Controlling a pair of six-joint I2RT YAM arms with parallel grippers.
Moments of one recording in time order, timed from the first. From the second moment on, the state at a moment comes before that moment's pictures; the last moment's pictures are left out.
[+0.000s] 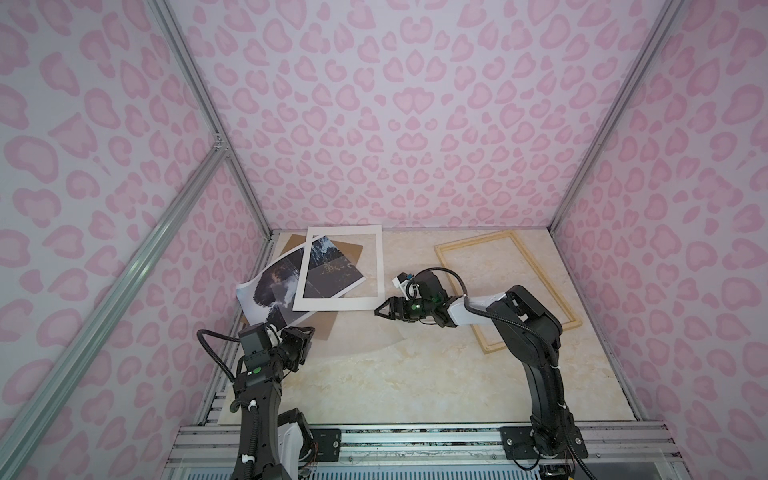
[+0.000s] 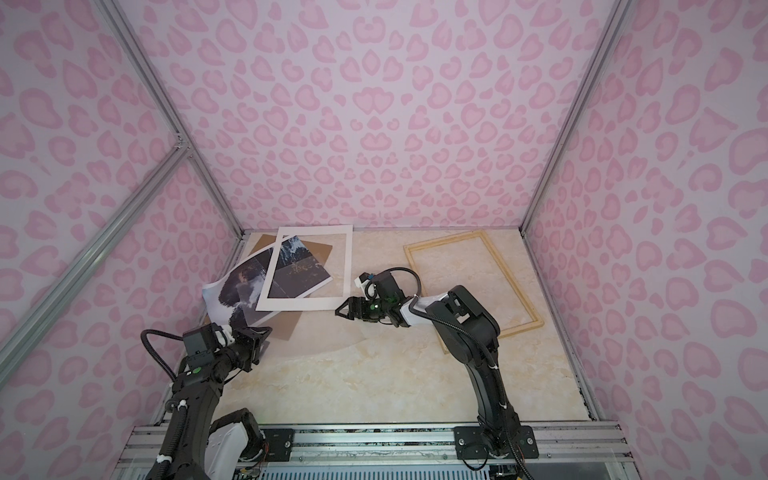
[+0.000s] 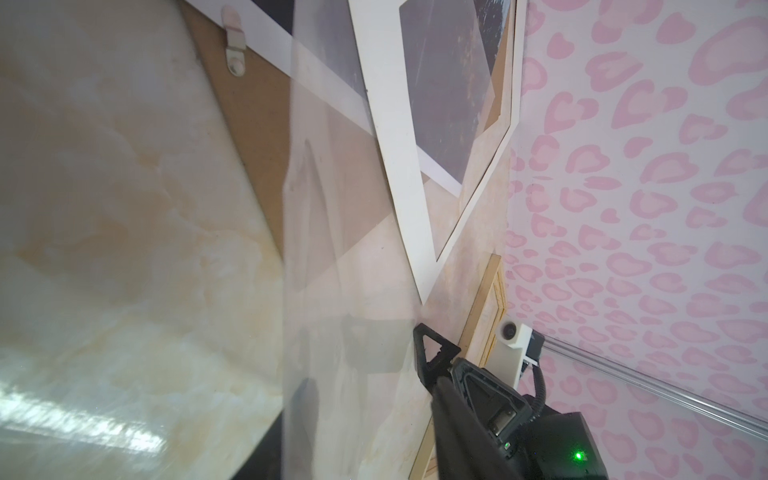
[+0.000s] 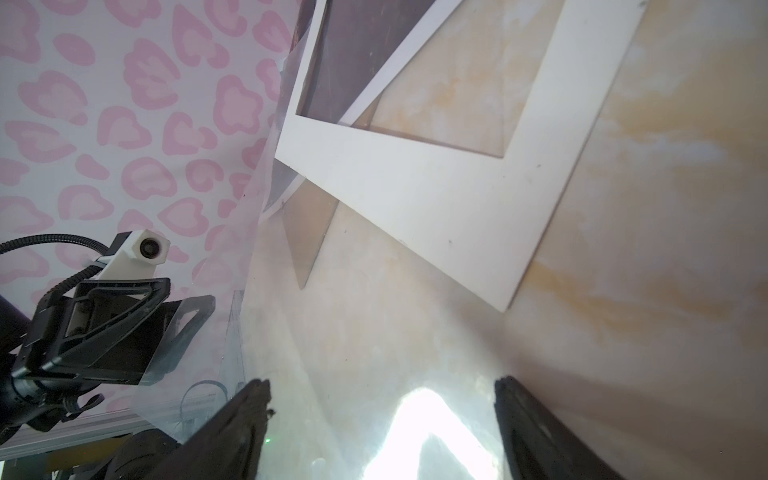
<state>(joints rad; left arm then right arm) 0.40 0.80 0.38 -0.41 0.62 -0.97 0.65 2.14 1.18 0.29 -0.64 0.73</state>
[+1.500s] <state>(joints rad) 0.20 0.82 1.22 -0.61 0.61 -1.03 0.36 1.95 1.40 -0.72 0.13 0.27</state>
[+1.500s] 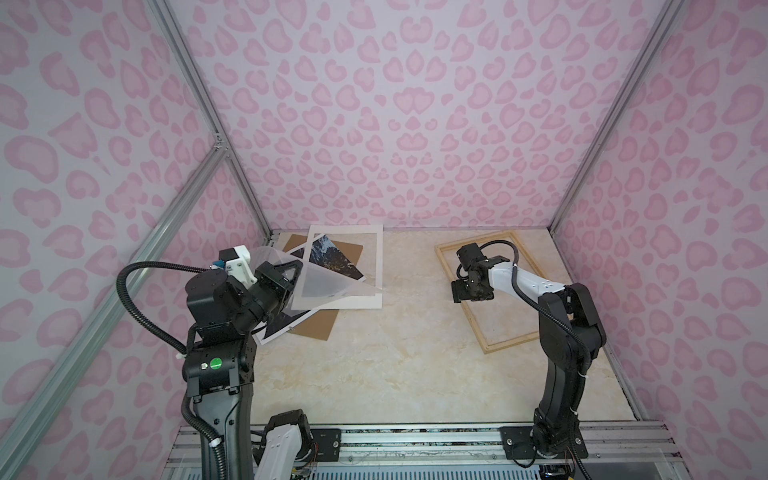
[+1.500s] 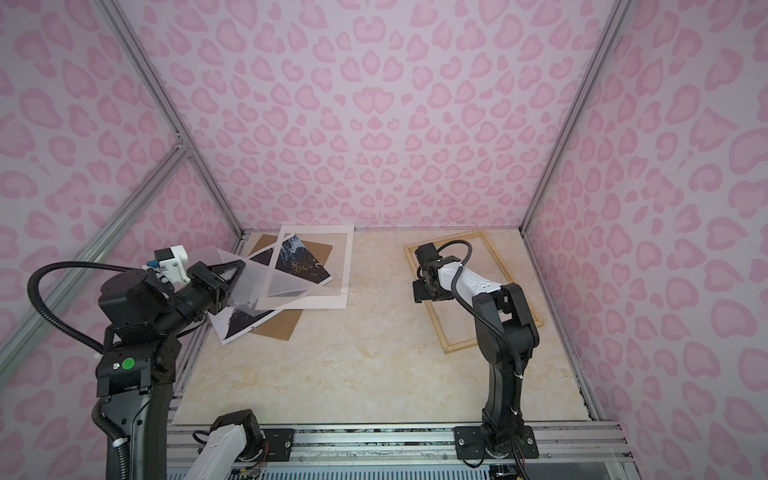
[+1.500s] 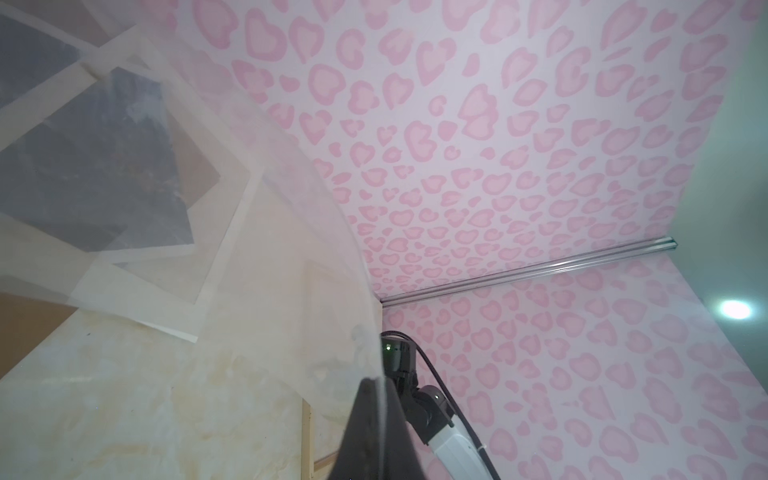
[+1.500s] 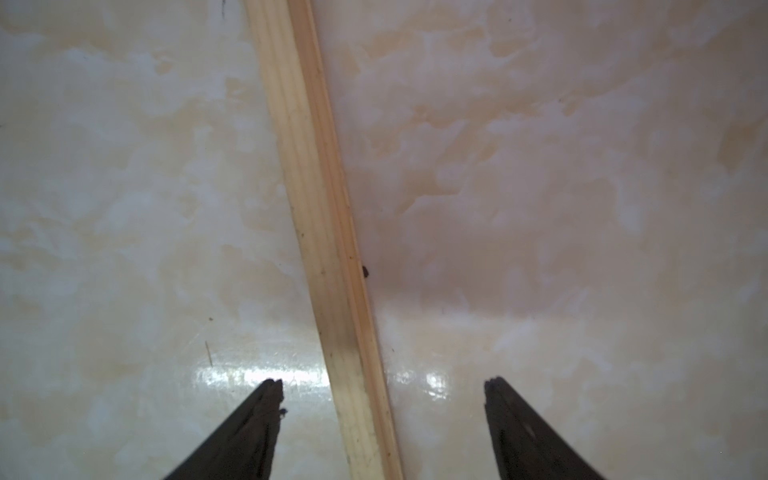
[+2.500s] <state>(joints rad) 0.16 1.00 1.43 -0.44 0.64 -1.12 0.60 2.08 1.58 -0.78 0.09 0.36</state>
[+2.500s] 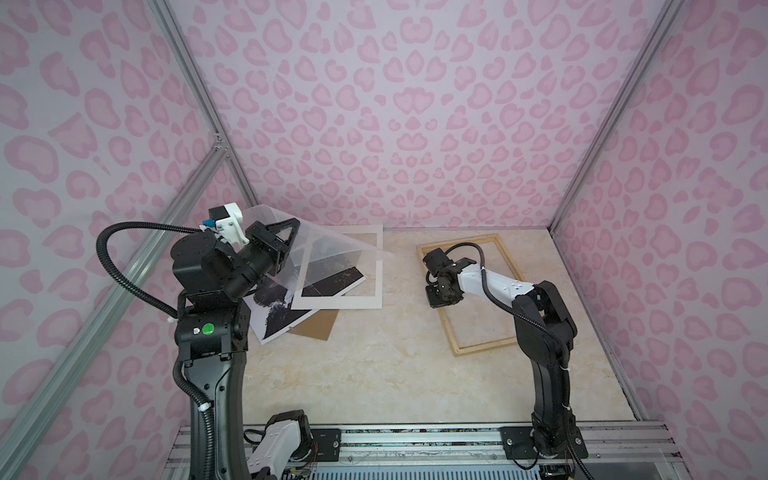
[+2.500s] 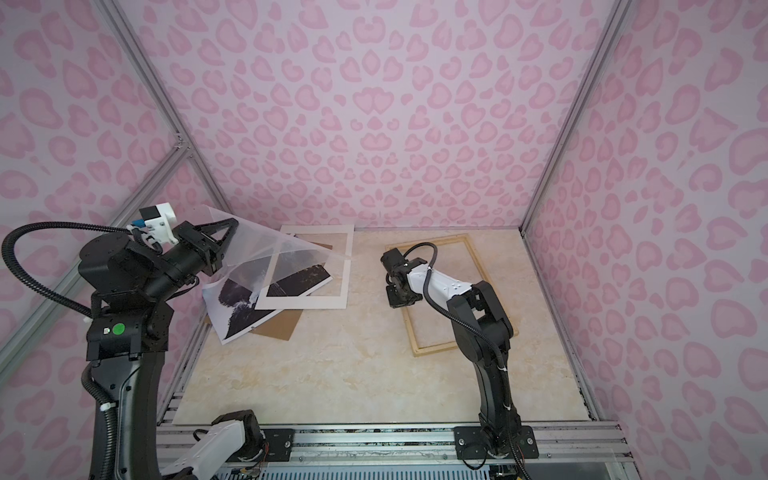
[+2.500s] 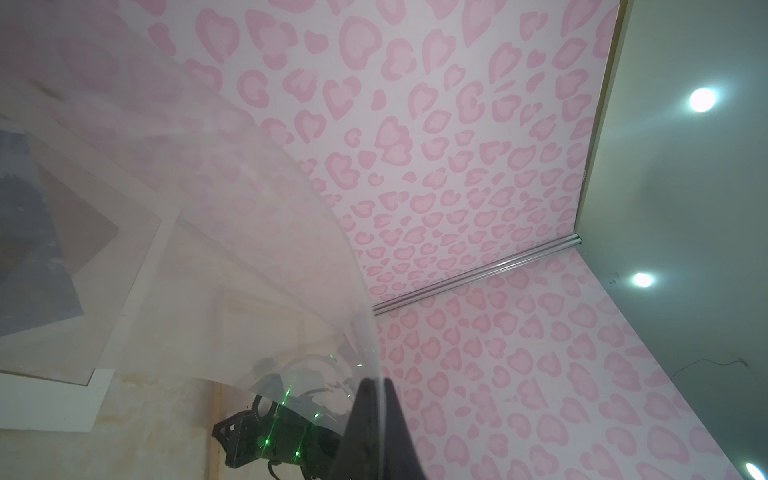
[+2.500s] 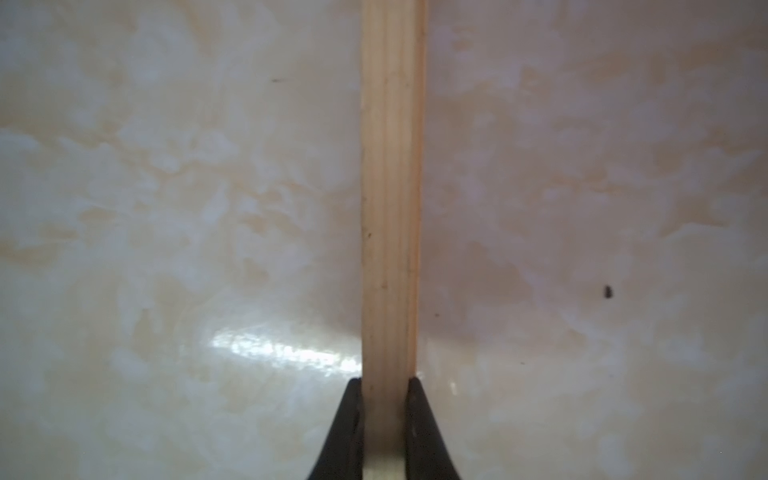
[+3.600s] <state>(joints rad) -0.14 1.31 1.51 -0.21 0.72 -1.18 0.41 1.74 1.32 -0.64 -0.11 0.62</state>
